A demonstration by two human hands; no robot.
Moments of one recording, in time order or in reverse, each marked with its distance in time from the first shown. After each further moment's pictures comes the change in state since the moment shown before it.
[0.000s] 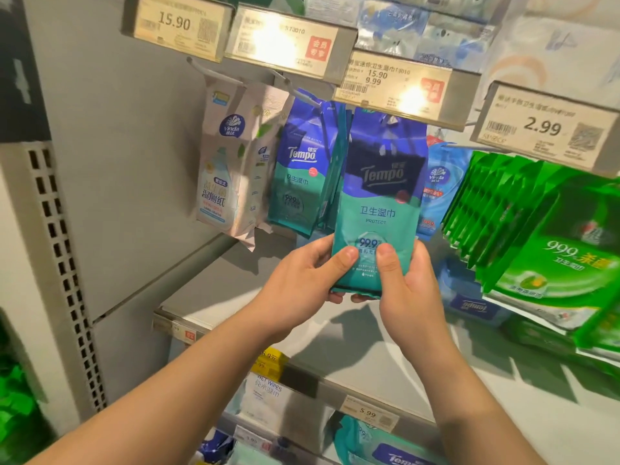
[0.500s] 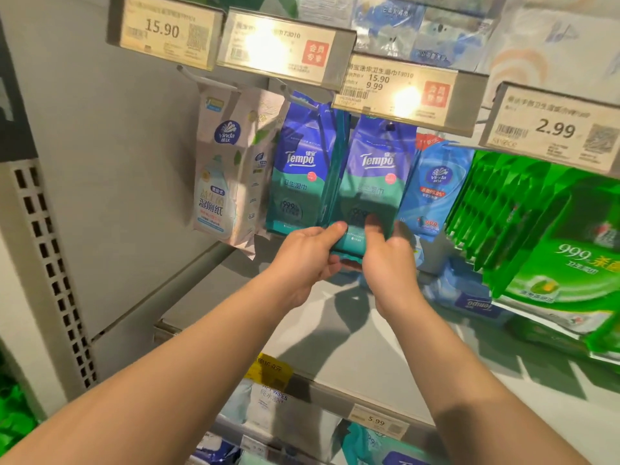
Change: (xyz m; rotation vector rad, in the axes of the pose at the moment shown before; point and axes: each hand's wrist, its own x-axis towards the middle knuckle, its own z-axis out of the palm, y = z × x) left_hand 0.066 -0.003 -0.004 -0.290 0.248 -0.342; right_hand 0.062 0.009 0.042 -0.013 0.194 0.202
